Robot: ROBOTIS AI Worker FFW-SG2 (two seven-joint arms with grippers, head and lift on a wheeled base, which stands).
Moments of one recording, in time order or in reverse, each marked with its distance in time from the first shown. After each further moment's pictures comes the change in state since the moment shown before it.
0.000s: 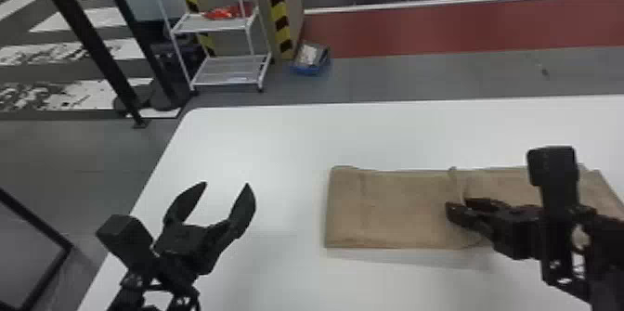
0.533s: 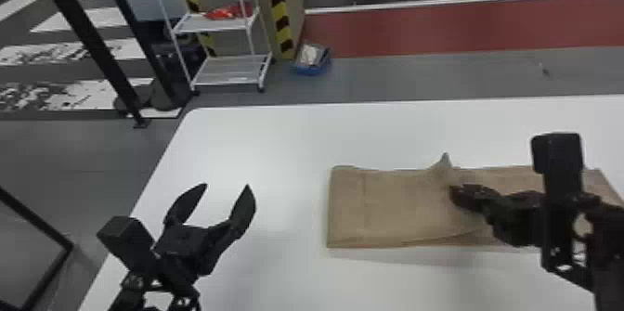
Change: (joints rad) left arm 0.000 0.001 0.002 0.007 0.001 -0.005 -0.001; right arm -0.015 0.001 -0.001 -0.030 -0.020 -0.016 -0.001
